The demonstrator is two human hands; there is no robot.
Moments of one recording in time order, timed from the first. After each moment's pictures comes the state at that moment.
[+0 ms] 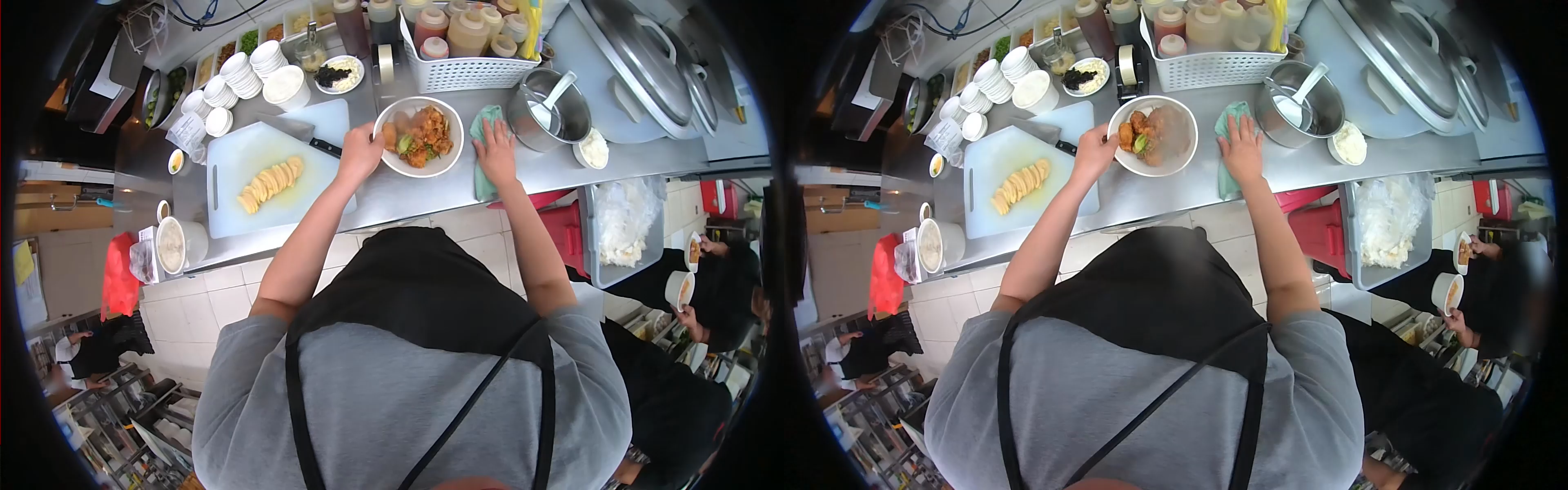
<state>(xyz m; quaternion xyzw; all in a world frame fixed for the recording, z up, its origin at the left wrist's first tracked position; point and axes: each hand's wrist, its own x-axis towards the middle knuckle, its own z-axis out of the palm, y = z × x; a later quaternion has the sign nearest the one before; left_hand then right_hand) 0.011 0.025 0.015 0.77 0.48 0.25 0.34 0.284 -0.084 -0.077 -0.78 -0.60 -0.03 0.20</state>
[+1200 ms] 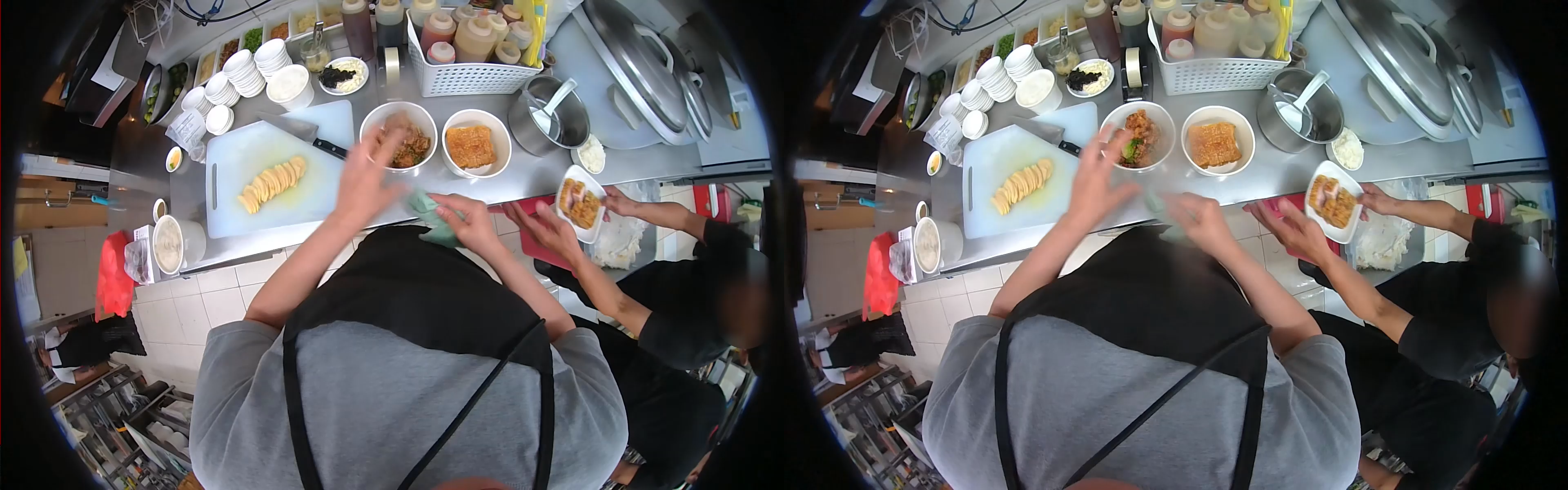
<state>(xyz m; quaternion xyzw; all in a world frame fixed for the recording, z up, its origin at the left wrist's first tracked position) -0.014 -0.037 0.077 0.87 0.36 0.27 0.20 0.159 -0.161 0.049 -0.58 -0.57 0.40 0.43</state>
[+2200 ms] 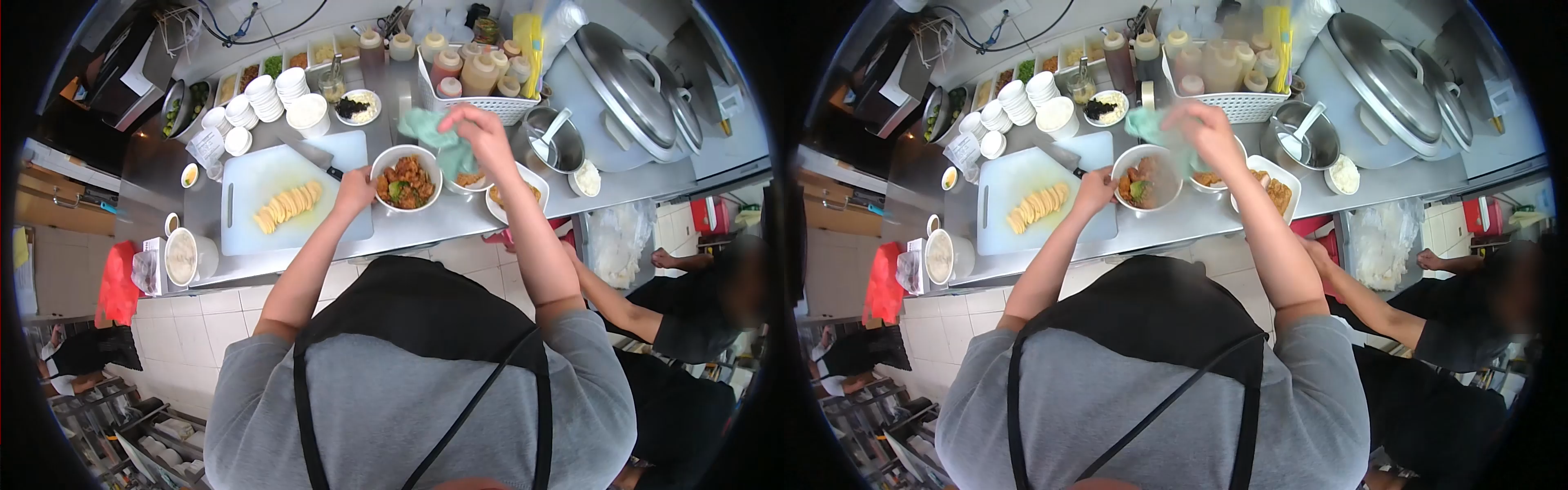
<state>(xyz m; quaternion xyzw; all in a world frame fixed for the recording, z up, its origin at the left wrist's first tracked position) -0.040 0.027 0.009 0.72 0.50 0.19 0.44 0.183 -0.039 0.144 -0.48 -0.59 0.39 0.52</state>
